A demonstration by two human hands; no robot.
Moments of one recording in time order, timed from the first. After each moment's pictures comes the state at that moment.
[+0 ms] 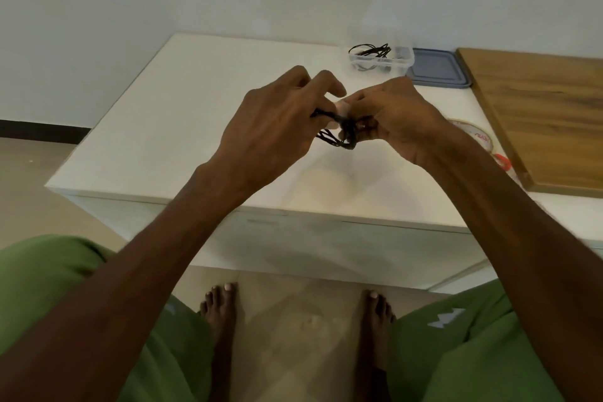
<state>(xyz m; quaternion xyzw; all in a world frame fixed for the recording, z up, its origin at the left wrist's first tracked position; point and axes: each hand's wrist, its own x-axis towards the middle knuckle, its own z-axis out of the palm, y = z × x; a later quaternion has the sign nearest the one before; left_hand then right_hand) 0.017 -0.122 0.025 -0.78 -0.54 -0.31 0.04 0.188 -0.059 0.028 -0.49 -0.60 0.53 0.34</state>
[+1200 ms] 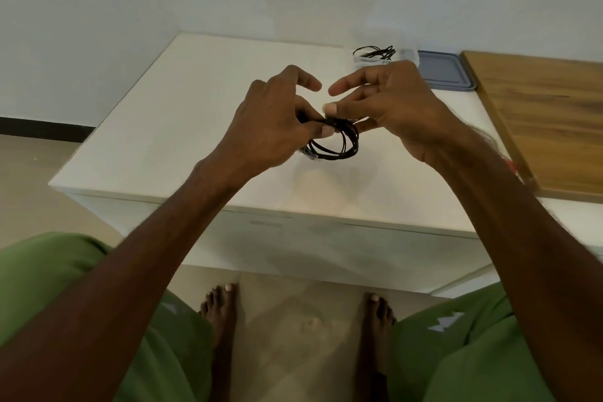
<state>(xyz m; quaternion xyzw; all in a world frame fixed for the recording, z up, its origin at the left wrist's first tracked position) 0.008 -0.109 0.026 -0.70 -0.61 -0.33 -0.17 0.183 -0.067 0.046 -0.47 -0.68 0.47 0.32</state>
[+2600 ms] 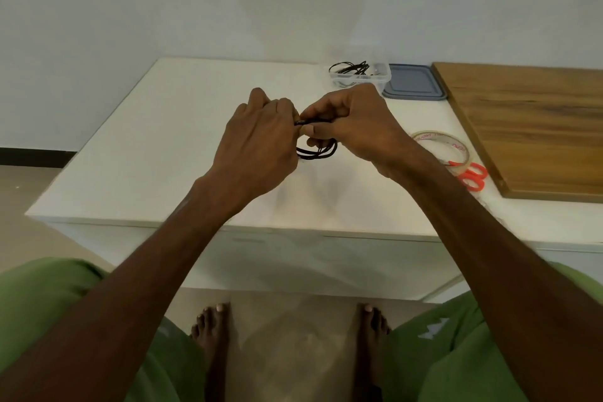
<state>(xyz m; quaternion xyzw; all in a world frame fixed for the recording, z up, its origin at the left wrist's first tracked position) 0.024 -0.101 0.010 -0.76 -0.61 -0.21 0.12 0.181 -0.064 0.030 -0.47 -0.71 0.40 0.34</state>
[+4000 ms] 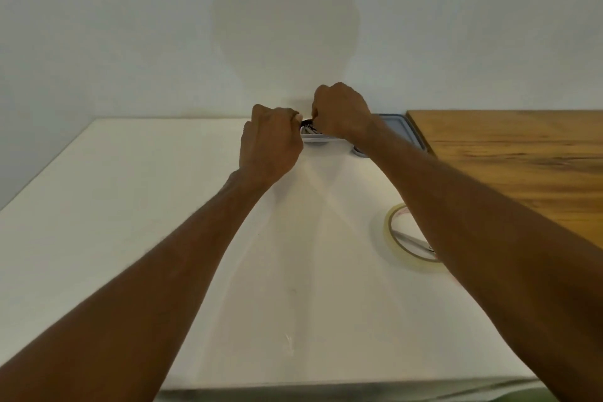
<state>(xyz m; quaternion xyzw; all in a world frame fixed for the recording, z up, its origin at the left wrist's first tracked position) 0.081 0.093 -0.013 -0.69 -0.64 -0.34 -0.01 0.207 0.159 0.017 -0.59 -0.80 -0.04 0.13</state>
